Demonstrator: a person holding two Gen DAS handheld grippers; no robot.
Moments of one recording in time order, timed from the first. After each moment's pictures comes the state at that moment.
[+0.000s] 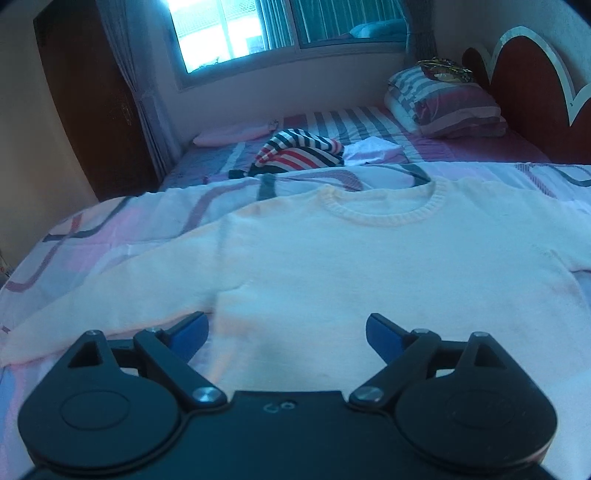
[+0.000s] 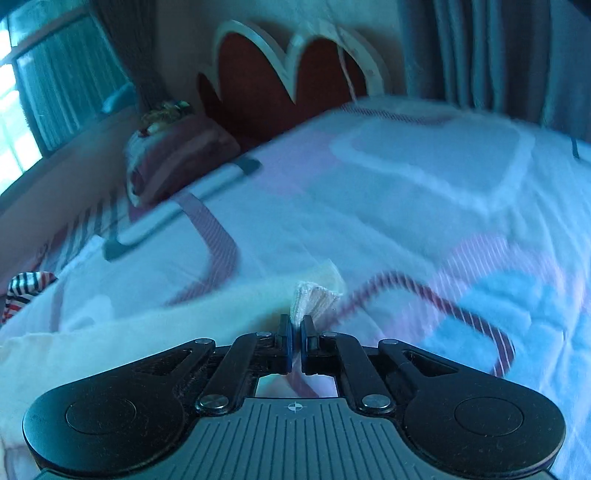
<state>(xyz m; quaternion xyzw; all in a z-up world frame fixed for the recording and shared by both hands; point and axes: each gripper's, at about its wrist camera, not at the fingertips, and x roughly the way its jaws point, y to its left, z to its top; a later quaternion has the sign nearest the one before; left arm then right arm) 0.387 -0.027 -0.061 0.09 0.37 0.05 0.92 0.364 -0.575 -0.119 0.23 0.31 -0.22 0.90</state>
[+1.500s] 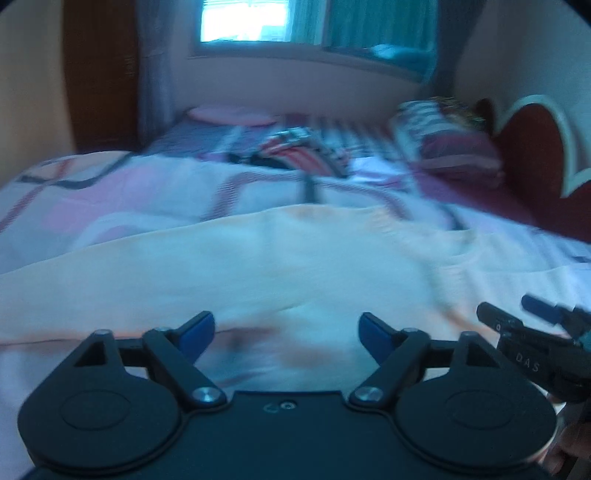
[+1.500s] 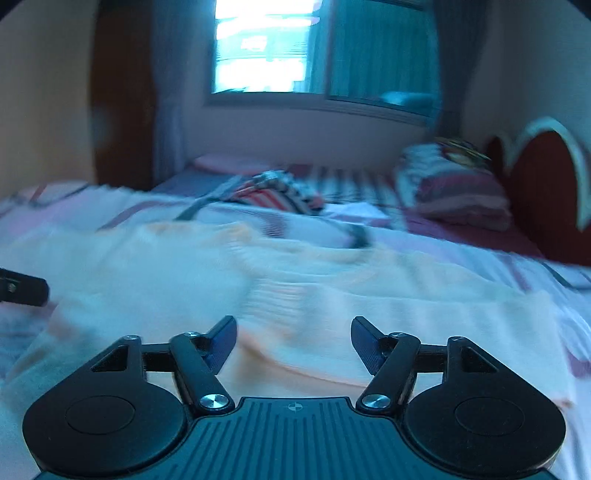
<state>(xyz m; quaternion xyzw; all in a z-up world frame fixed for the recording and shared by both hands) 0.430 0.070 -0.066 -0.05 0.37 -0.01 0.93 0.460 -0.118 -0.136 0.00 0.28 0.07 0.96</state>
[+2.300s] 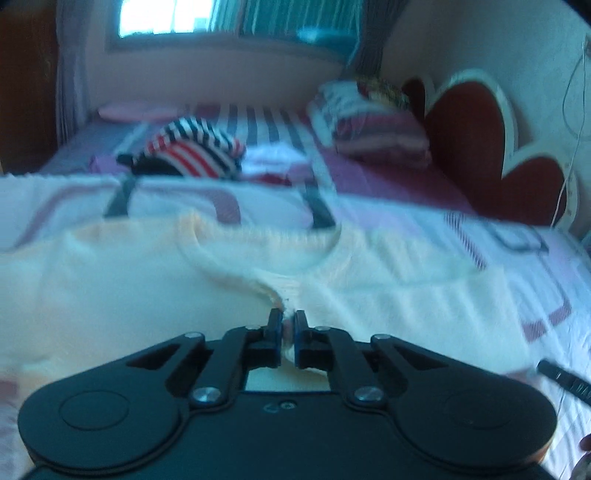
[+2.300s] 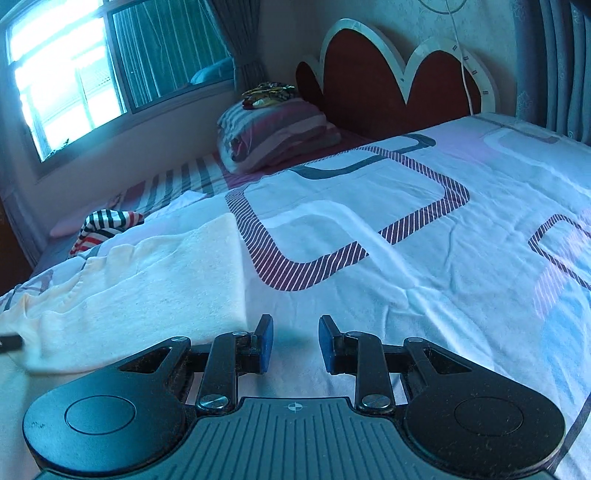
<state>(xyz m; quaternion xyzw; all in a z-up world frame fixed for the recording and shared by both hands) 0.495 -0.059 -0.083 -0.05 0.37 -0.11 0.92 0.390 -0.361 -0.126 0.18 0.31 -0.13 0.92</state>
